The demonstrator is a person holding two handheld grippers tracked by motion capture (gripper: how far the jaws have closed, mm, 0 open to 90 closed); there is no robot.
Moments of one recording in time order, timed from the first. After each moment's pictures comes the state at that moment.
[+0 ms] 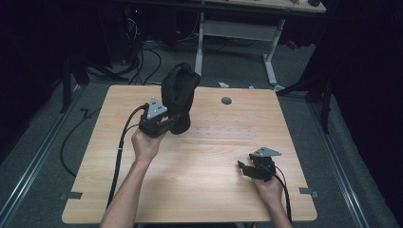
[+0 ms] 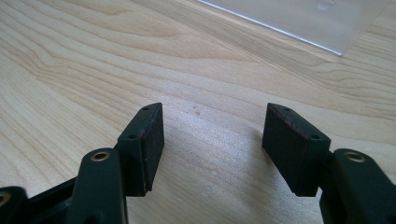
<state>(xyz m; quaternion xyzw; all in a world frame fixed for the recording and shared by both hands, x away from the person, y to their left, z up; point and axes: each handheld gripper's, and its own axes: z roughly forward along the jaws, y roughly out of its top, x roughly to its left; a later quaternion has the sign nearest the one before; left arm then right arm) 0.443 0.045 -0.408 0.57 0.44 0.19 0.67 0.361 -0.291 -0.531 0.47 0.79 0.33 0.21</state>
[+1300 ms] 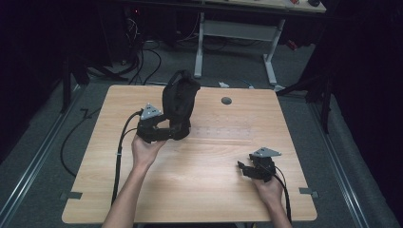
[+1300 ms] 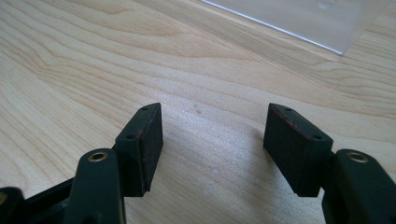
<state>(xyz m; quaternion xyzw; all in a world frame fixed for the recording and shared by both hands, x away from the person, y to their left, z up) 0.441 0.061 -0.423 0.54 0.51 0.11 0.66 0.360 -0.291 -0.531 0.48 0.79 0.33 0.21</state>
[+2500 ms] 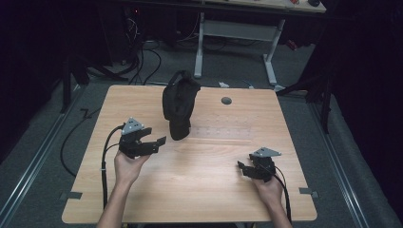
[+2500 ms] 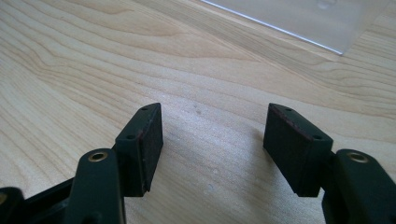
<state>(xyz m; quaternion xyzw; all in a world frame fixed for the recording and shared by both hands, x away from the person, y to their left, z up) 0.401 0.103 -0.437 0.54 0.53 0.11 0.64 0.360 -0.290 -0.531 0.47 0.79 0.33 0.21</state>
